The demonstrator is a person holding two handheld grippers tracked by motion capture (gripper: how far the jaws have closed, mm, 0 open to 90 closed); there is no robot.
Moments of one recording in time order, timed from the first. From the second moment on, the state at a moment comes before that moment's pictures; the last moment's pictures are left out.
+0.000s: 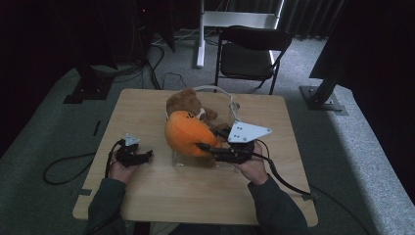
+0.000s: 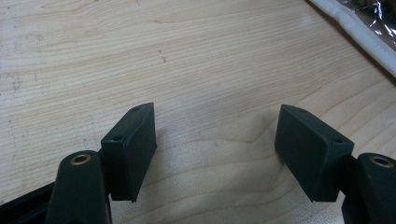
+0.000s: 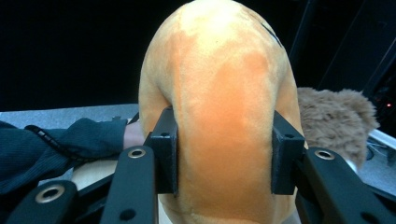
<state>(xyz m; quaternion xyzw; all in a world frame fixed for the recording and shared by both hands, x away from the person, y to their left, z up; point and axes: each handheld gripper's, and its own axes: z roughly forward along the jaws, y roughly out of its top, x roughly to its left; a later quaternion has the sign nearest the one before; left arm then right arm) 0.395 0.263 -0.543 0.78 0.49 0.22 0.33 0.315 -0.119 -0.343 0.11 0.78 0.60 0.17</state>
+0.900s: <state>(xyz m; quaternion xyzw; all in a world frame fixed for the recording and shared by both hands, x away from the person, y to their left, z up) 0.395 0.263 -0.543 0.78 0.49 0.22 0.33 0.329 -0.140 -0.326 0.14 0.76 0.60 0.21</state>
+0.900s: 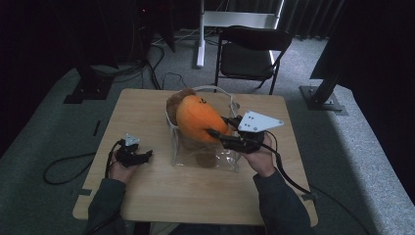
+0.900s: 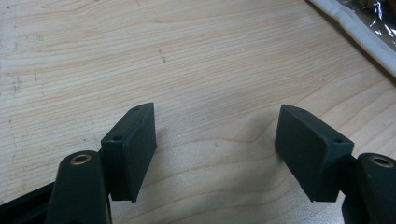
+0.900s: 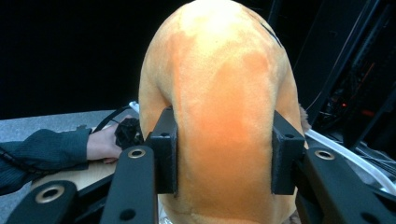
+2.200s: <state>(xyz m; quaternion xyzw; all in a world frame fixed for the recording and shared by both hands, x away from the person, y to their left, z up) 0.395 0.263 -0.543 0.78 0.49 0.22 0.33 0.343 -0.161 -0.329 0.18 0.76 0.57 0.26</state>
